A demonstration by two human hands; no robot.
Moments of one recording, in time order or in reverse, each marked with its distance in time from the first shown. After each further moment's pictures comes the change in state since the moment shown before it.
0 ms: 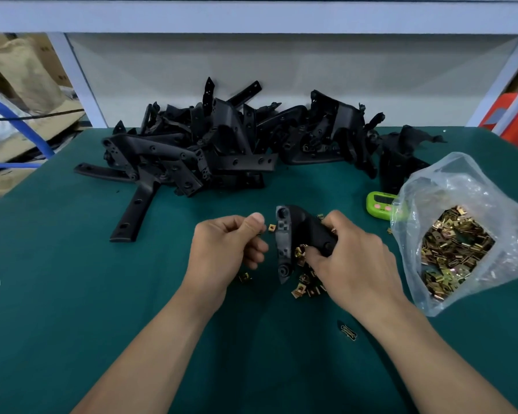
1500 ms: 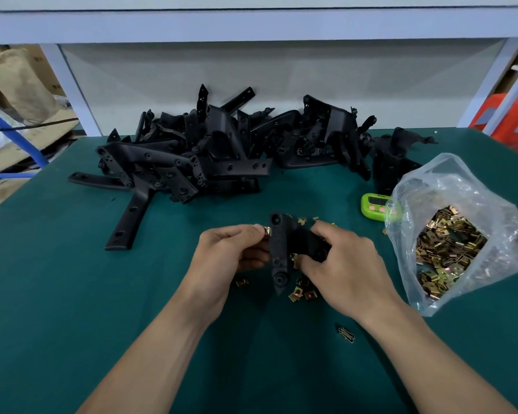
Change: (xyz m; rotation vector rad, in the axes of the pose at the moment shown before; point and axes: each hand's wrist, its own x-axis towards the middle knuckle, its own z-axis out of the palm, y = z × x) left_hand -0.001 0.000 0.000 -0.104 -0.161 -0.072; right_hand 0.000 0.005 0.003 0.215 -0.100 -0.008
